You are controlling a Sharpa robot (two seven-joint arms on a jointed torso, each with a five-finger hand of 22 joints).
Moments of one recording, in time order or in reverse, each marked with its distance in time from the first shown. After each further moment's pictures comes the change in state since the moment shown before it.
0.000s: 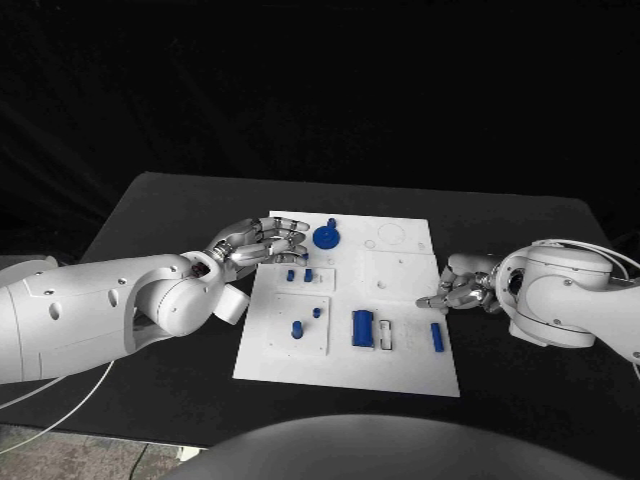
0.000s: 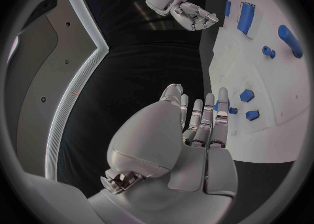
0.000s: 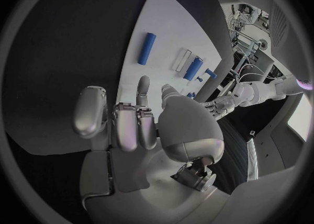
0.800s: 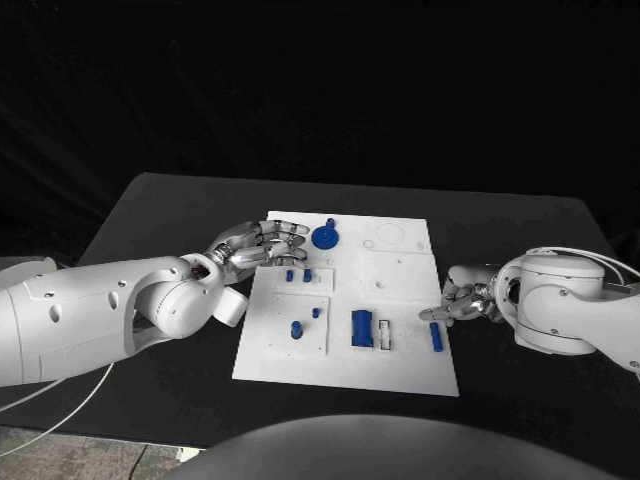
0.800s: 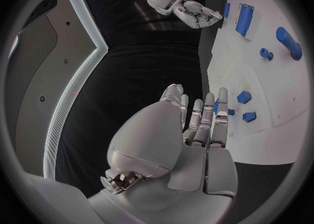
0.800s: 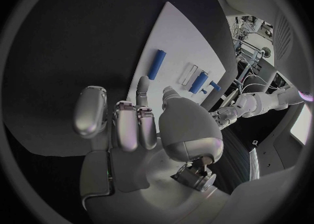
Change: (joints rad) left arm -0.007 0.003 0.000 -0.004 0.000 0.007 -0.007; left_hand 0.004 0.004 0.006 0.000 0.004 0.000 0.000 0.000 -0.001 0.000 0.000 0.000 -0.001 0.004 0.004 0.000 0.000 0.000 0.000 0.000 0.000 0.001; right arm -0.024 -0.004 -0.004 0.000 -0.049 0.069 -0.019; right_hand -0.029 0.027 -0.037 -0.006 -0.064 -0.007 0.000 -0.050 -0.027 0.000 -0.007 0.000 0.000 0.000 -0.007 0.000 0.000 0.000 0.003 -0.004 -0.006 0.000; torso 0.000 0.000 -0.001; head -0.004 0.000
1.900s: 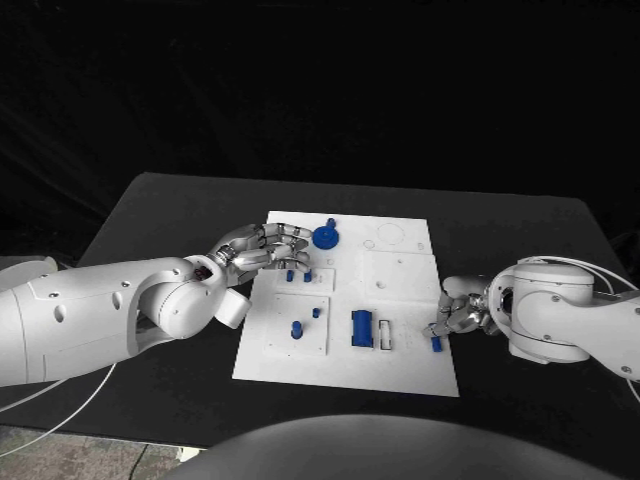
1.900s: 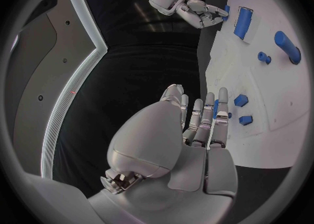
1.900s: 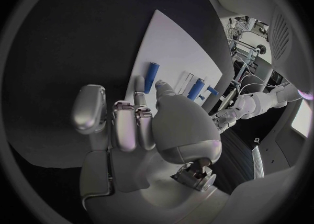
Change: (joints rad) left arm -0.005 0.008 0.000 -0.006 0.000 0.015 -0.014; left_hand 0.000 0.000 0.010 -0.004 0.000 0.000 0.000 -0.003 -0.003 0.007 0.007 0.000 -0.003 0.007 0.007 0.004 -0.001 -0.011 0.002 -0.002 0.002 0.003; right arm -0.029 0.018 0.001 -0.004 0.044 0.017 -0.002; right_hand 0.196 -0.015 0.014 -0.085 0.176 0.013 0.044 -0.225 -0.225 0.000 0.029 0.000 0.000 0.000 0.022 -0.004 0.000 0.000 -0.004 0.018 -0.045 0.000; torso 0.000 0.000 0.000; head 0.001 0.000
